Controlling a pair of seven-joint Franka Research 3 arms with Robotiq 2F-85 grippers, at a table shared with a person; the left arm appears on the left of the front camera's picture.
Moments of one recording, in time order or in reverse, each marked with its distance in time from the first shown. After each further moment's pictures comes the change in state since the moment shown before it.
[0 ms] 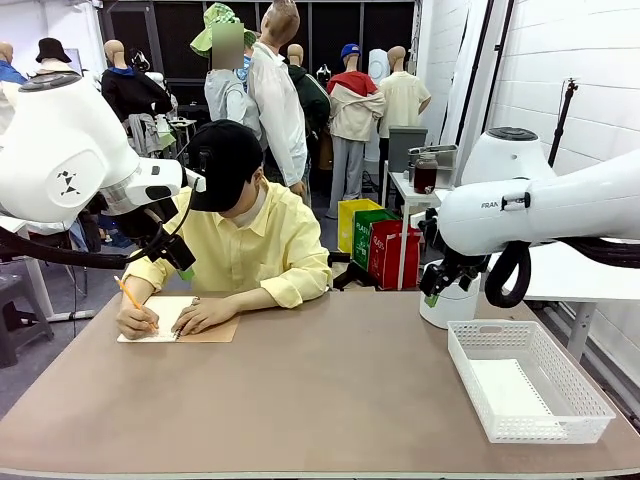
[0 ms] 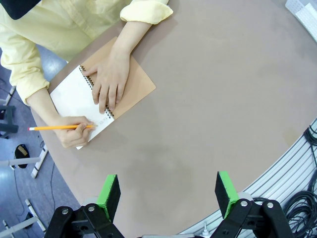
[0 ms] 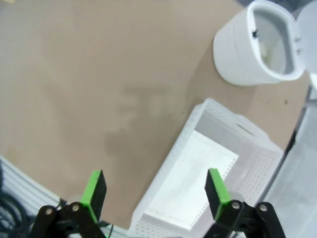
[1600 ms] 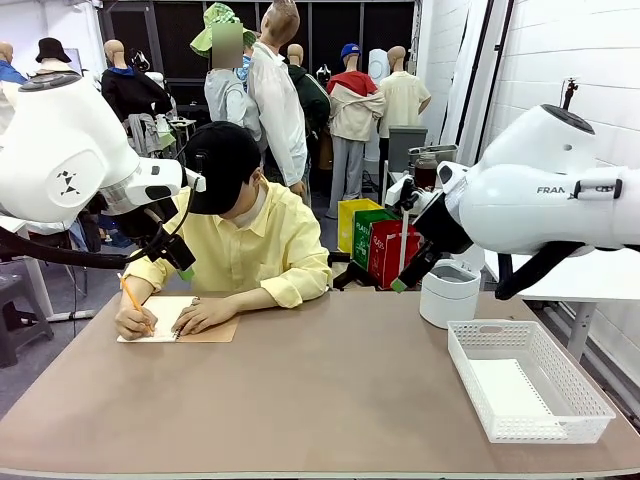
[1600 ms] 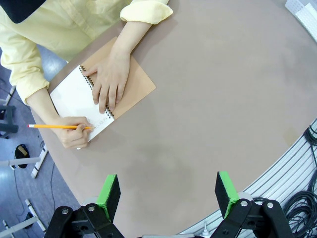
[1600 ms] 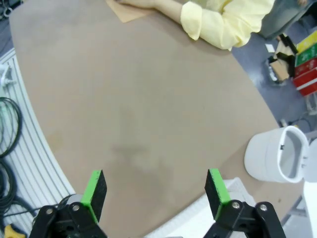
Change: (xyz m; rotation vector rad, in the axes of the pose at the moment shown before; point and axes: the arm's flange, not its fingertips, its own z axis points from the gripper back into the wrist) left arm 0.000 0.000 0.000 0.000 0.000 0.000; right arm -0.024 0.066 0.067 0.162 -0.343 0.434
